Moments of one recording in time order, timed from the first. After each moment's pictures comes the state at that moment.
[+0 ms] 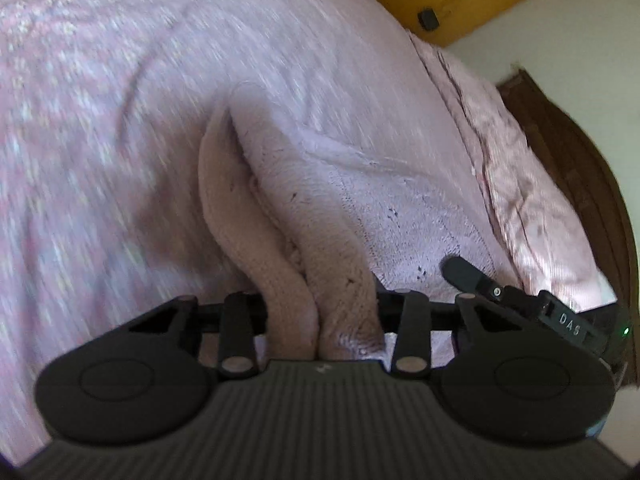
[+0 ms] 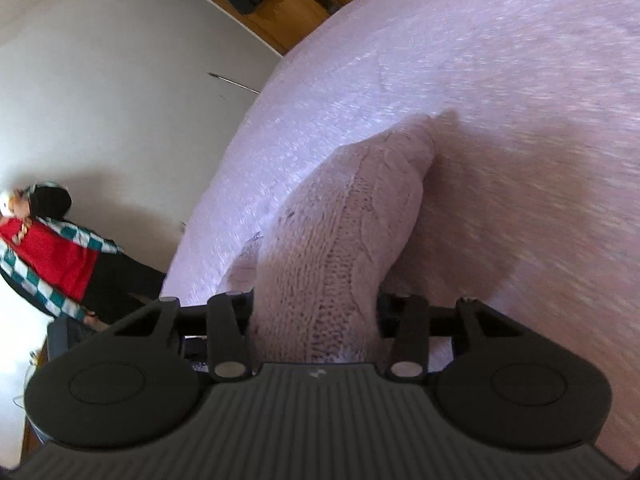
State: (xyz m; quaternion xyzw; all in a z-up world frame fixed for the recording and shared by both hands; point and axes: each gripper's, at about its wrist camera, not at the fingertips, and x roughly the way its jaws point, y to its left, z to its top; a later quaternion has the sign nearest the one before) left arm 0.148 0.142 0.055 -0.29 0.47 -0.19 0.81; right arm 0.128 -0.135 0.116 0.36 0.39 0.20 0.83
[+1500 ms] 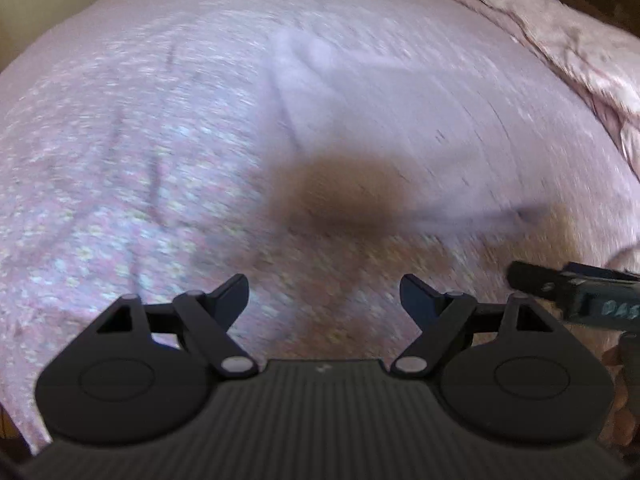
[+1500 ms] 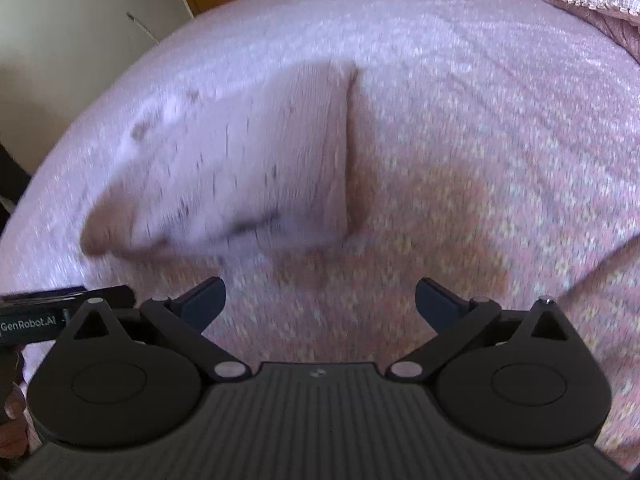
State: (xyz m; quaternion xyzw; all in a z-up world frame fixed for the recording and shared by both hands) left arm -0.045 0.050 0.039 0.00 0.46 -0.09 0.88; right arm -0.066 -0.139 0.065 0.15 0.44 0.05 0.88
